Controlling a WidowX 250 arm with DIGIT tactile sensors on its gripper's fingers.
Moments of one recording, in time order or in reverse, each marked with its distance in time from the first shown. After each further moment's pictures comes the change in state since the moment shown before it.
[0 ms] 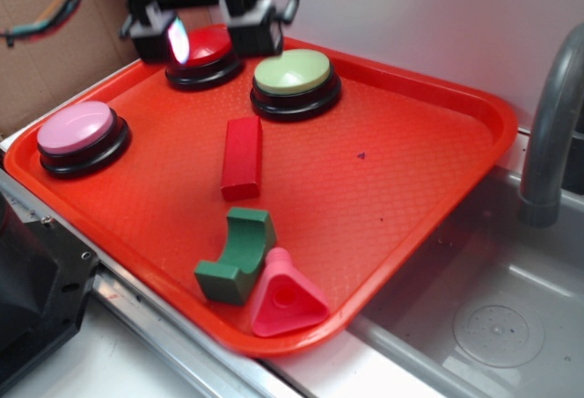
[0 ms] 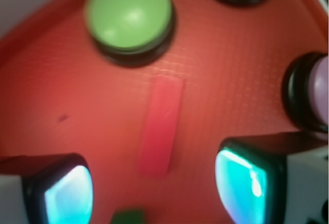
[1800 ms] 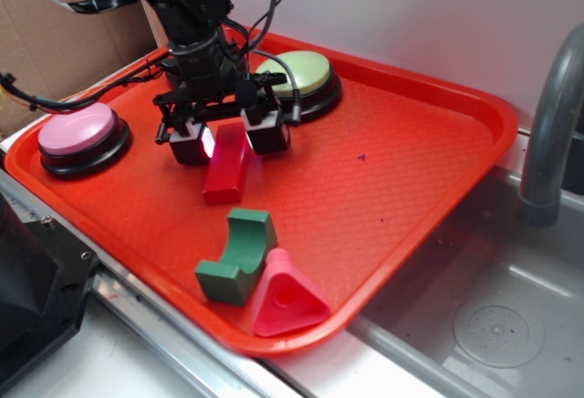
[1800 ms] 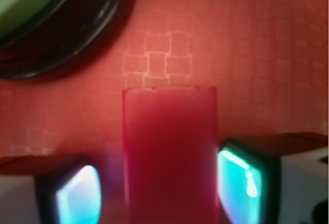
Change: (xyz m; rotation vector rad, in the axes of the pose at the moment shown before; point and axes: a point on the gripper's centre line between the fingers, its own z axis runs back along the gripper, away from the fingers) arm -0.004 -0.004 -0.089 -0.034 0.029 0.058
